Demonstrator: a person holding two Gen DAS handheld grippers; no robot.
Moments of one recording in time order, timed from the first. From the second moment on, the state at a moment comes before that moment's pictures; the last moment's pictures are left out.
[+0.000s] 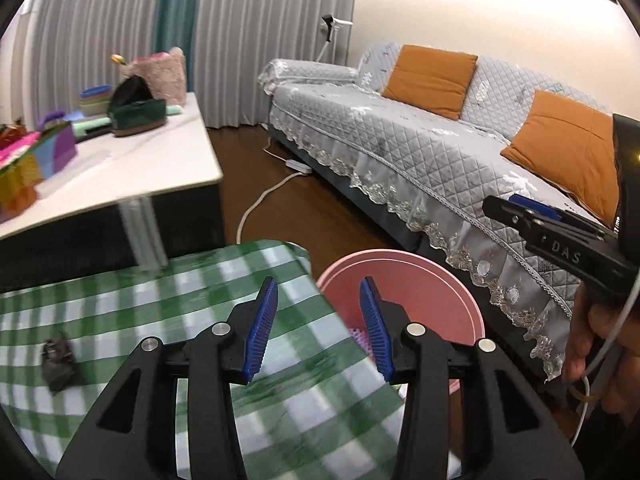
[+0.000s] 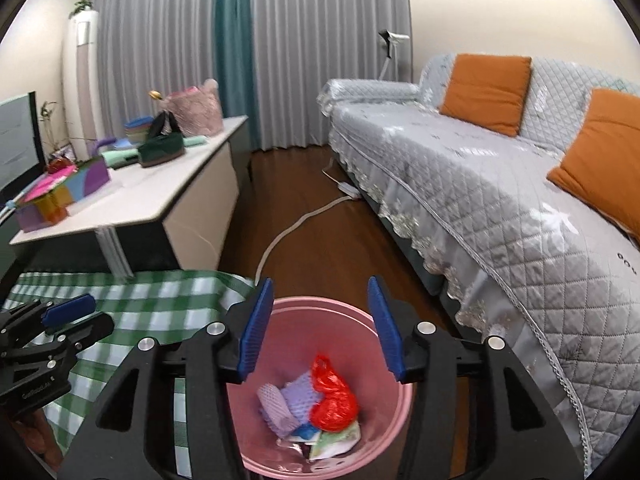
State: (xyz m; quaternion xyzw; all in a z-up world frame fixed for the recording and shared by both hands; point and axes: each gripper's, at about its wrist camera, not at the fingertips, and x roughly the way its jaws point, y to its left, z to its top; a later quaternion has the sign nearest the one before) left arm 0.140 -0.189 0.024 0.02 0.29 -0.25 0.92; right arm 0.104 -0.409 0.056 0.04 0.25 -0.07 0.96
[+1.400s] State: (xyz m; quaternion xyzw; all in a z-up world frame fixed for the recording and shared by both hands) left arm 0.126 0.056 -0.007 -0.07 0.30 -0.02 0.95; right arm 0.163 -0.236 0.057 0.04 0.24 0.10 0.96
